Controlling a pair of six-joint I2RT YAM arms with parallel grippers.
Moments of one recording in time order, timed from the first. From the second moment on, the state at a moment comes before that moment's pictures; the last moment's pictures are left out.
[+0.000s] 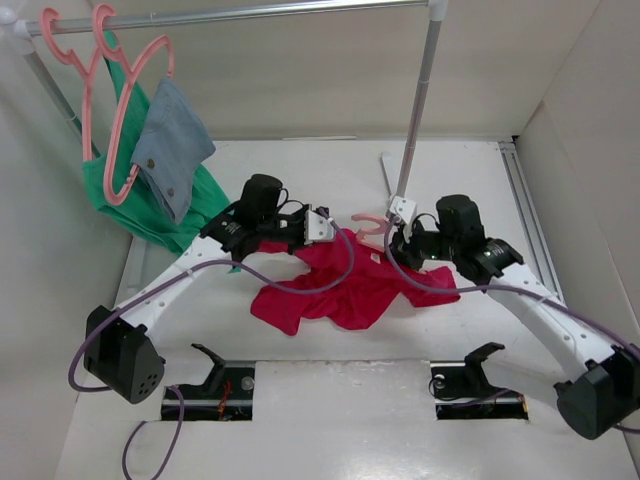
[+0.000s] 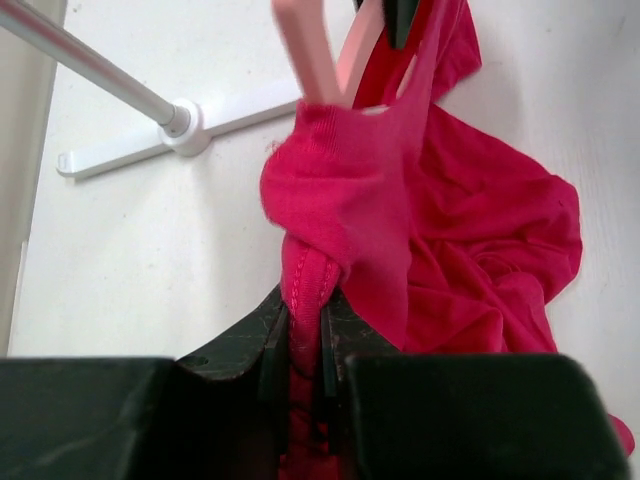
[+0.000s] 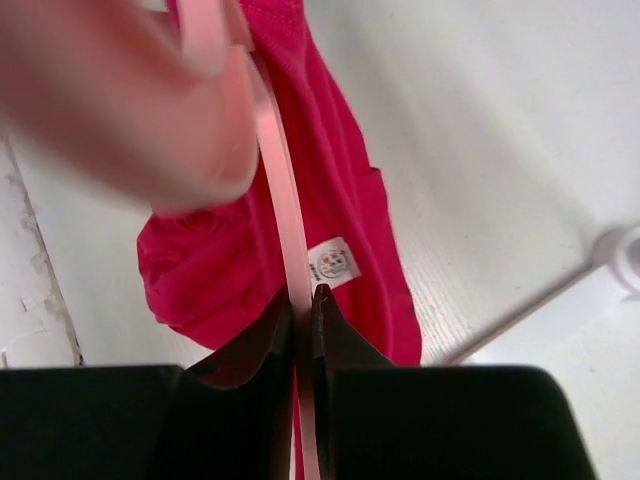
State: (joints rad) left arm -0.56 1.27 1.08 -0.43 0.72 0.83; right arm 0.46 1.08 0.89 -0.42 -0.55 -0.38
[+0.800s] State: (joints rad) left arm -0.32 1.36 1.10 -0.36 0.81 0.81; right arm 0.37 0.85 1.09 -0.76 -0.46 -0.36
